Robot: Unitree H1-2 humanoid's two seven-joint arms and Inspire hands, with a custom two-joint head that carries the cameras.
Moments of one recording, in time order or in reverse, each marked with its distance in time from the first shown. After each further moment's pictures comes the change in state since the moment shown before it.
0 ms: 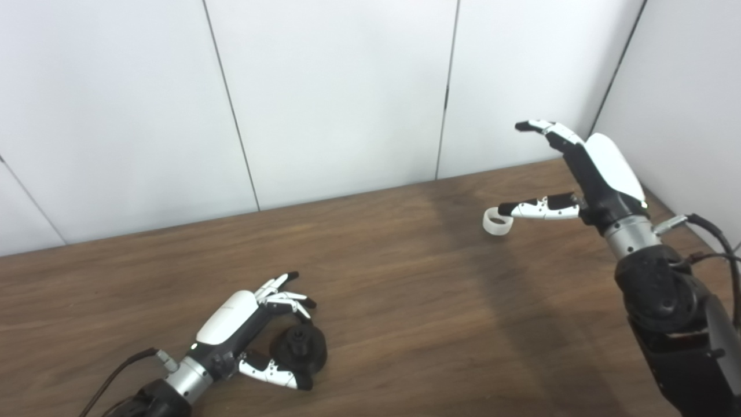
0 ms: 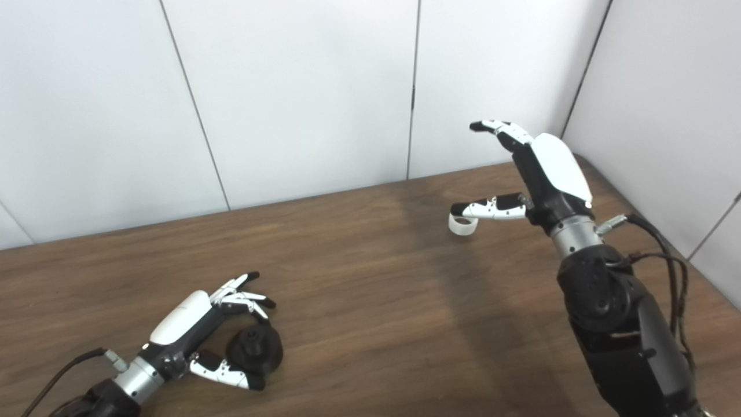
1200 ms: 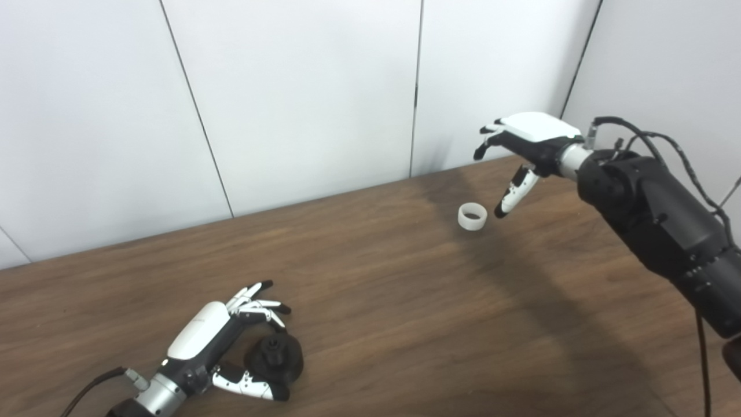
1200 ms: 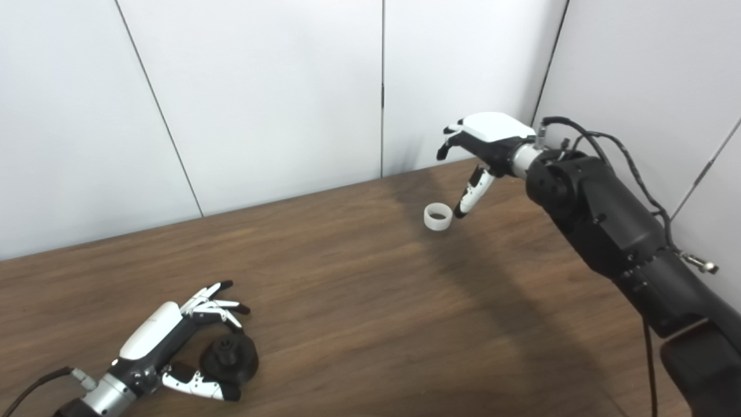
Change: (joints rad) left arm -0.004 0.047 -0.063 -0.009 -0.039 0.001 0.057; right arm -0.373 -0.301 0.350 0.405 -0.175 -0.102 0.417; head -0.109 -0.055
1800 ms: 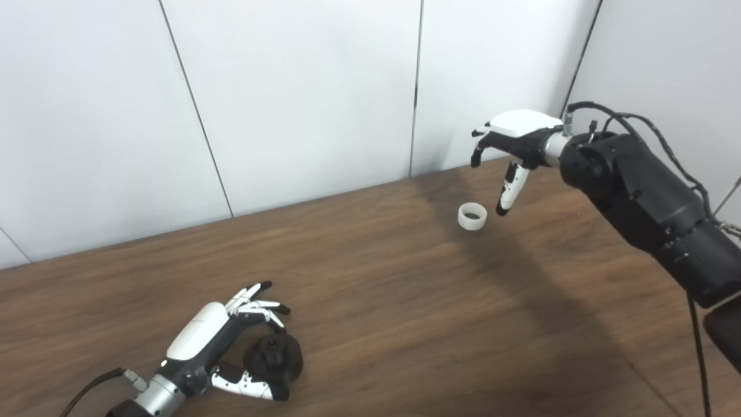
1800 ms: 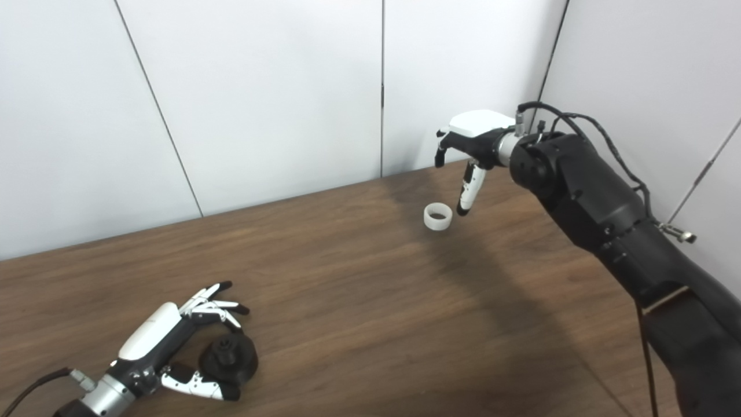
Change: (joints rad) left arm 0.002 0.004 -0.004 -0.008 -0.015 0.002 -0.004; right arm -0.101 0.010 0.078 0.121 -0.071 -0.053 0.064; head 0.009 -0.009
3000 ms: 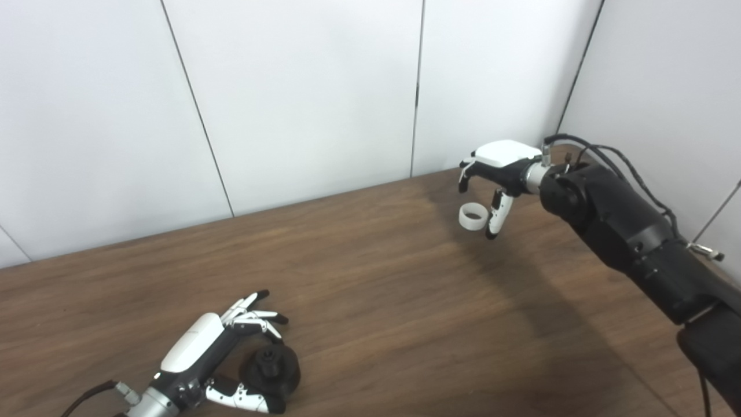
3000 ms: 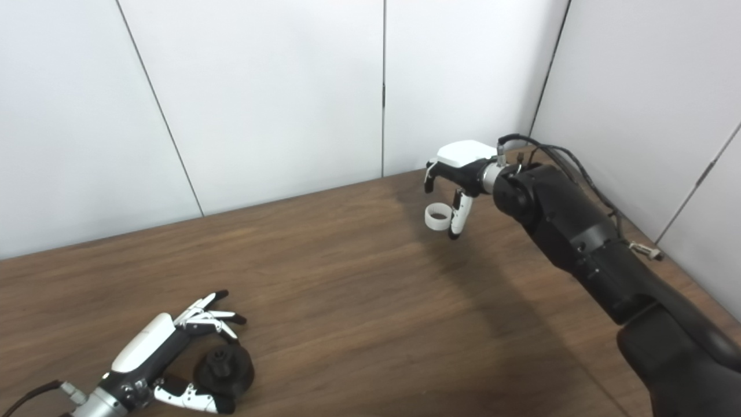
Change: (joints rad) left arm 0.072 0.016 0.071 -0.093 -0.009 0.007 -0.086; right arm 0.030 0.081 0.022 0.138 -0.038 -0.082 -0.110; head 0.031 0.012
